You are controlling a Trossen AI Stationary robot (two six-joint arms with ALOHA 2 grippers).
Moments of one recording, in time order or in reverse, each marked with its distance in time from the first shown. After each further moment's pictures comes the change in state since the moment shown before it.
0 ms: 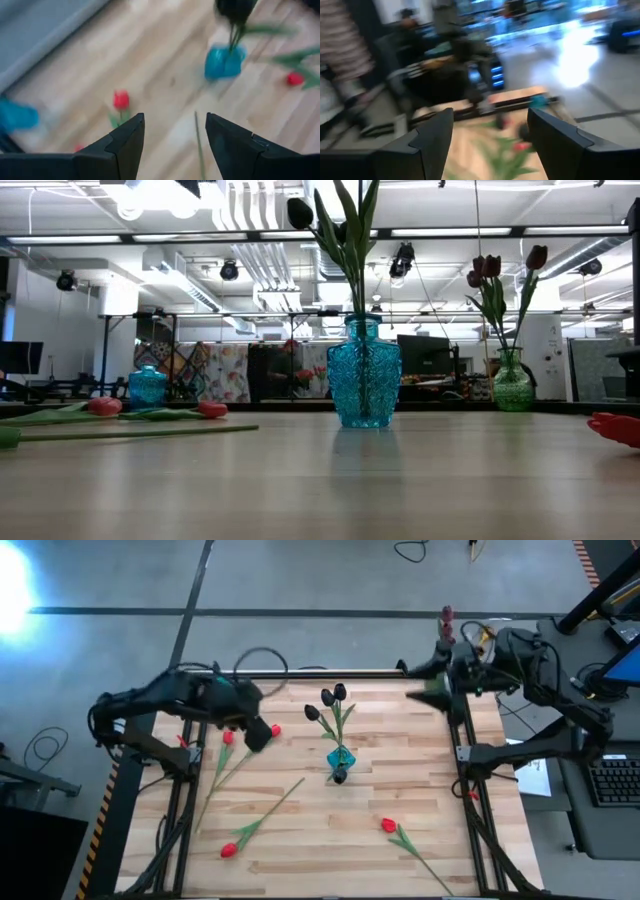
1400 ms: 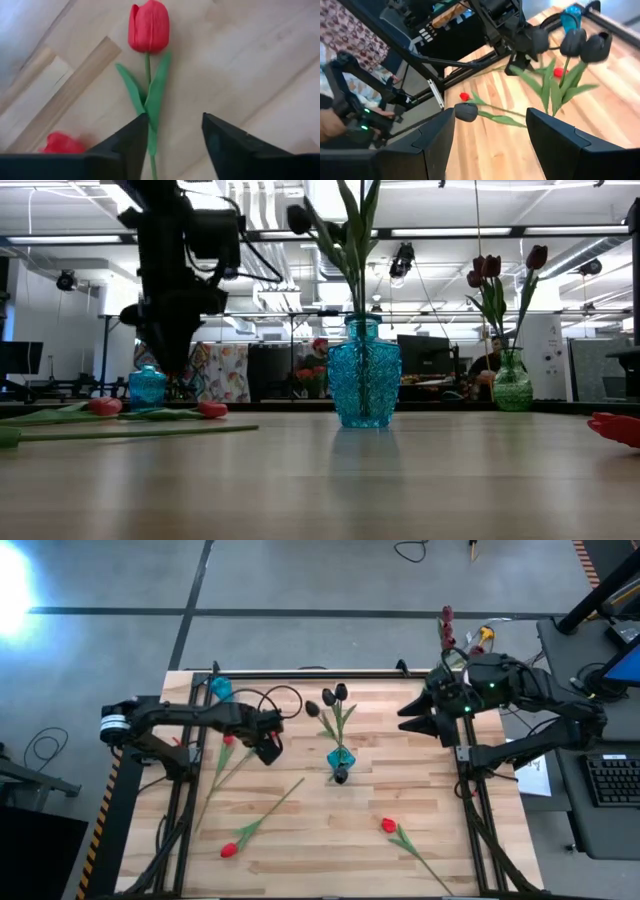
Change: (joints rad) left arm 0.234 0.043 -0.866 0.561 0.147 0.136; right arm 0.232 0.047 -0.003 -0.217 0.102 0.369
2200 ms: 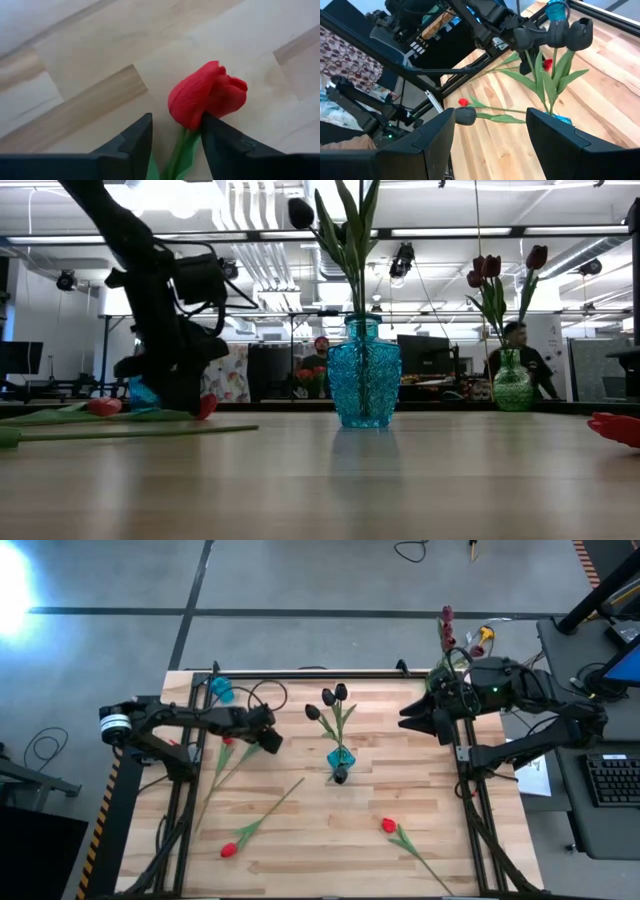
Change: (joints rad) left arm 0.166 0.002 -0.307 0.525 -0.012 -0.089; right arm 0.041 -0.007 0.000 -0.017 0.099 0.150
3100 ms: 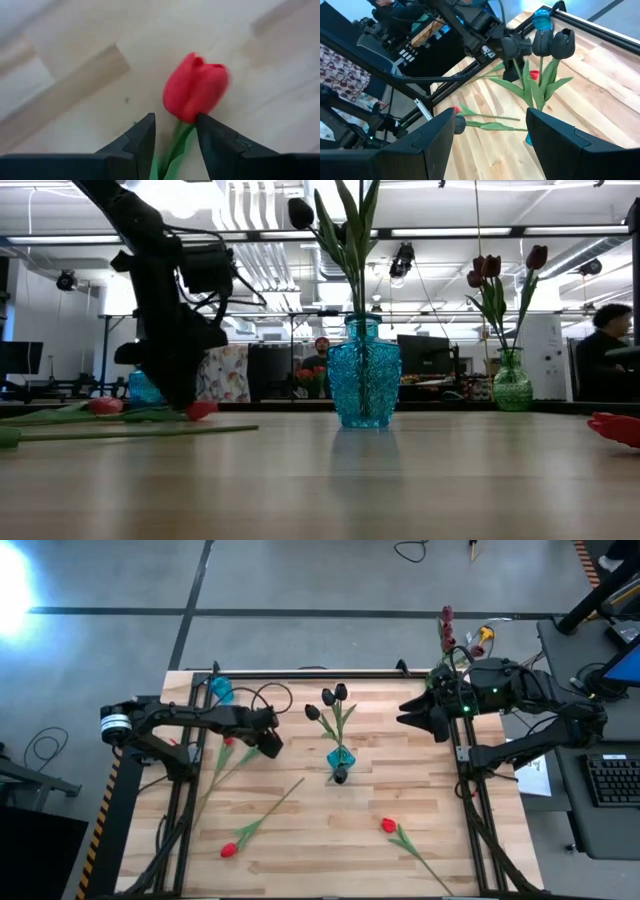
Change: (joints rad) left arm -0.047 0.001 0.095 -0.178 0.035 0.004; right arm 0.009 0.002 0.000 0.001 0.084 -0.001
